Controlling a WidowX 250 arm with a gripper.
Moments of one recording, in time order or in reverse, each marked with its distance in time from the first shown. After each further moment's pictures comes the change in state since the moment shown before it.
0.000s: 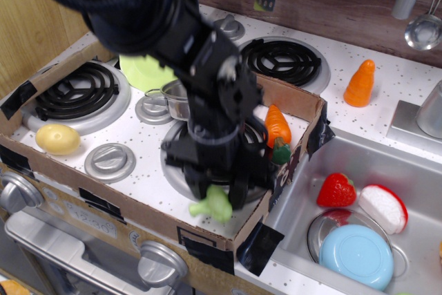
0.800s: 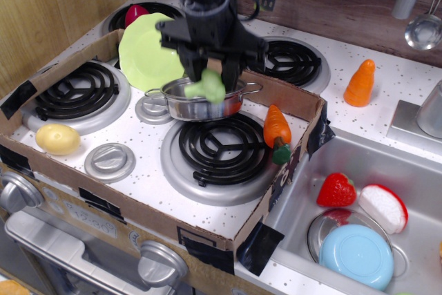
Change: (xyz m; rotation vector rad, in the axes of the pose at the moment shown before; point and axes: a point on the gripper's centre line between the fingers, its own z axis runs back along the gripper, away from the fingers) arm 0.094 0.028 0.051 0.036 -0.184 -0.043
